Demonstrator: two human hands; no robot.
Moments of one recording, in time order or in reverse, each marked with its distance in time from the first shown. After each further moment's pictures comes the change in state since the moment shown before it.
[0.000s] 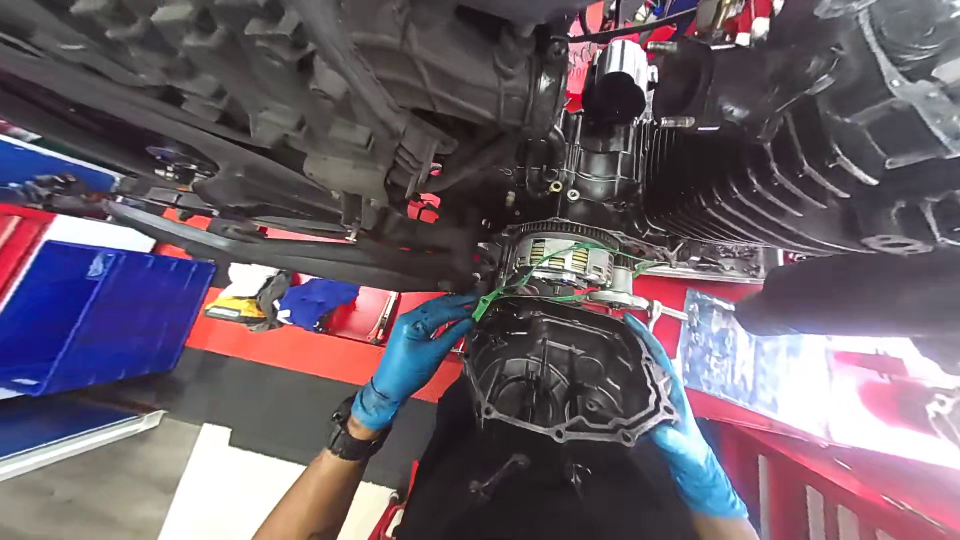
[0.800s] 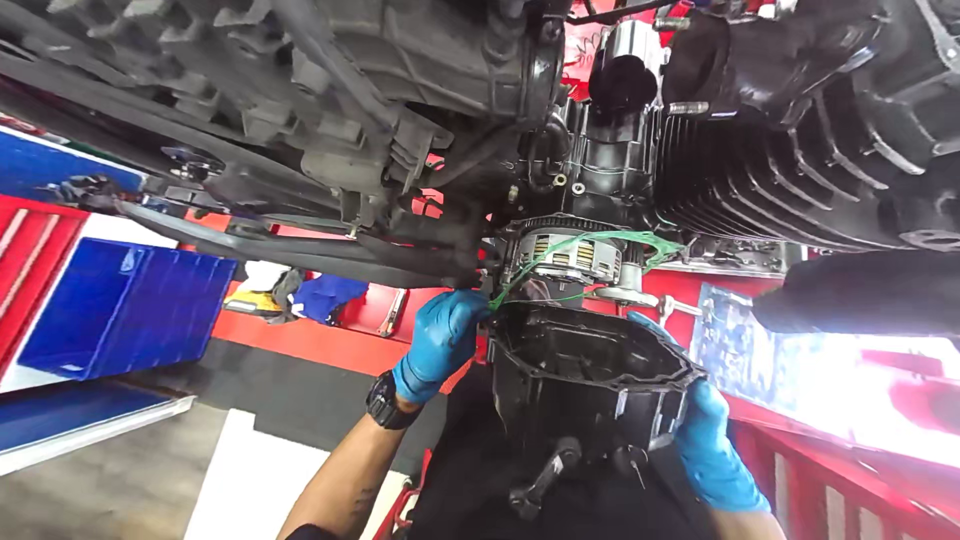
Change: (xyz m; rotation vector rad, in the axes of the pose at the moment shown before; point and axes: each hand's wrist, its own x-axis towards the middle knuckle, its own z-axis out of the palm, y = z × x) left_hand 0.015 -0.006 0.027 0.574 0.179 0.446; right_hand -0.001 -0.005 -0.003 0.273 0.148 0.126
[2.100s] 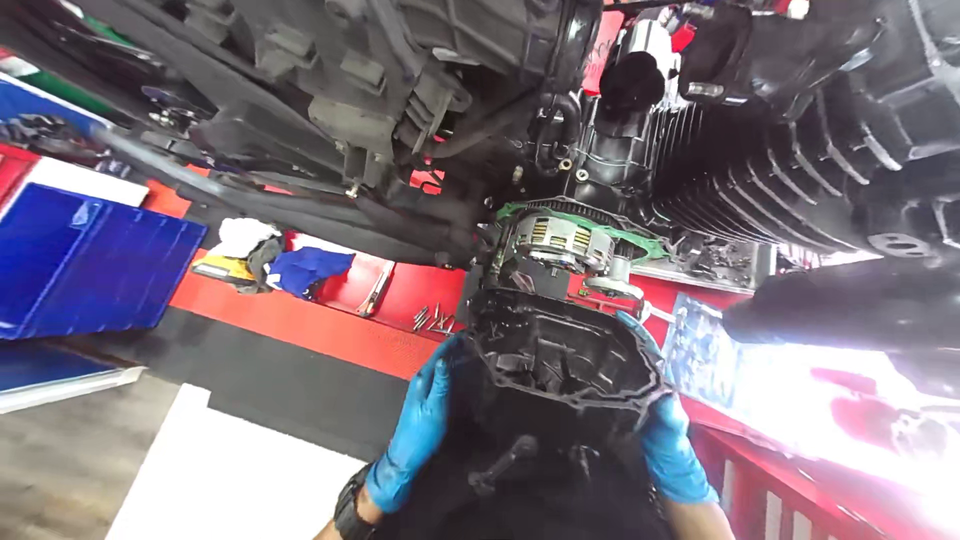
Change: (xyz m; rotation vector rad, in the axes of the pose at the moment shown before) left_hand -0.081 0.101 -0.015 -0.715 -0.017 -1.032; right_hand -0.010 0.007 -0.001 -0.141 -0.049 -0.105
